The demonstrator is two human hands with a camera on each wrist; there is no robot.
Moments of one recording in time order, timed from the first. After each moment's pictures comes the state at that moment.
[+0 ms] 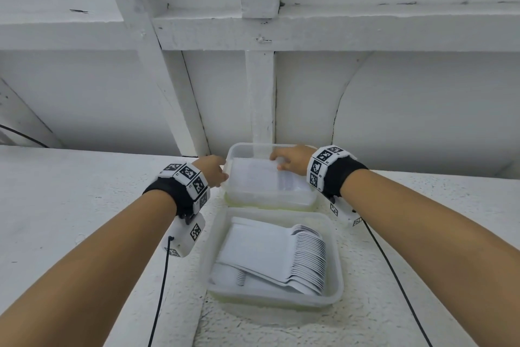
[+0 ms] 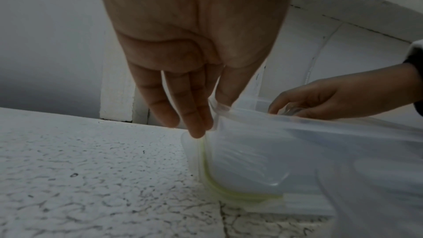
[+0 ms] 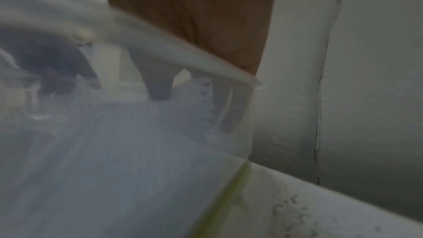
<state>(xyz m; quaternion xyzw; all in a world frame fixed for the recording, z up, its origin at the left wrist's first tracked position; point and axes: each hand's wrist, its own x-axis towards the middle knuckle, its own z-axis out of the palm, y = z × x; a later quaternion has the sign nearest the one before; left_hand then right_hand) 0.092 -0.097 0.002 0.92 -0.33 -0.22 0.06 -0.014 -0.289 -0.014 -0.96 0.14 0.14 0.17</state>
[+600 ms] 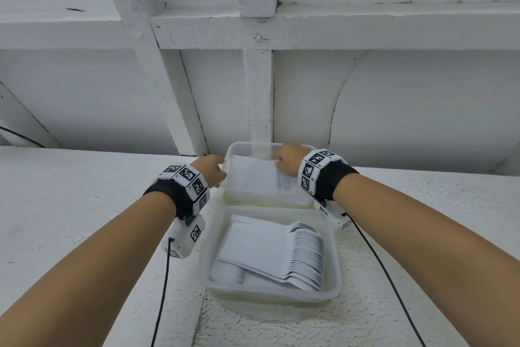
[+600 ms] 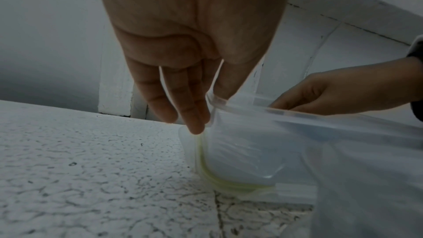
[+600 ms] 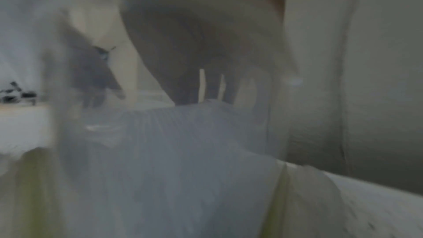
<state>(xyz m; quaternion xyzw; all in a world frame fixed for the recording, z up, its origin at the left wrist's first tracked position) 0.094 -0.096 -0.007 0.92 -0.32 -0.22 0.10 -0.008 -0.274 -0.016 -0.97 0.18 0.13 0.12</state>
